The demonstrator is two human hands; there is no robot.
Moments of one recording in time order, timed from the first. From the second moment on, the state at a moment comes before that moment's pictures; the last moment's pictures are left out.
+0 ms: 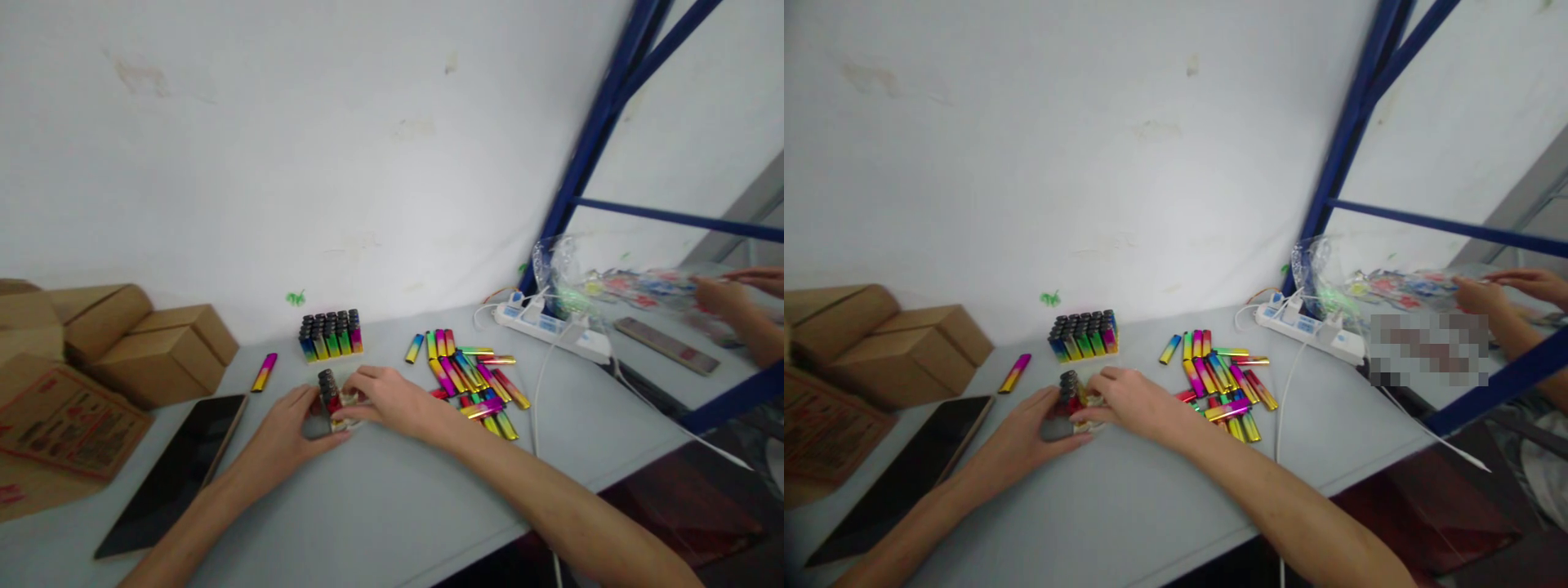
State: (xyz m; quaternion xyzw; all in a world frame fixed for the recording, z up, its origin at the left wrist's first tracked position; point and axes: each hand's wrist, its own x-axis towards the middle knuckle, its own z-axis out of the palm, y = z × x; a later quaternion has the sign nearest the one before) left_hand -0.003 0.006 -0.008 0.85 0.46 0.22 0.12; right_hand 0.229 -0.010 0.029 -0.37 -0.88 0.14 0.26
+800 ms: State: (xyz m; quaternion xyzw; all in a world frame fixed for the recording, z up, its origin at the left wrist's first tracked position) left_hand -0.004 0.000 0.003 0.84 0.49 0.20 0.13; right_hand 0.299 0.030 0.010 -0.53 -0.74 0.29 0.30
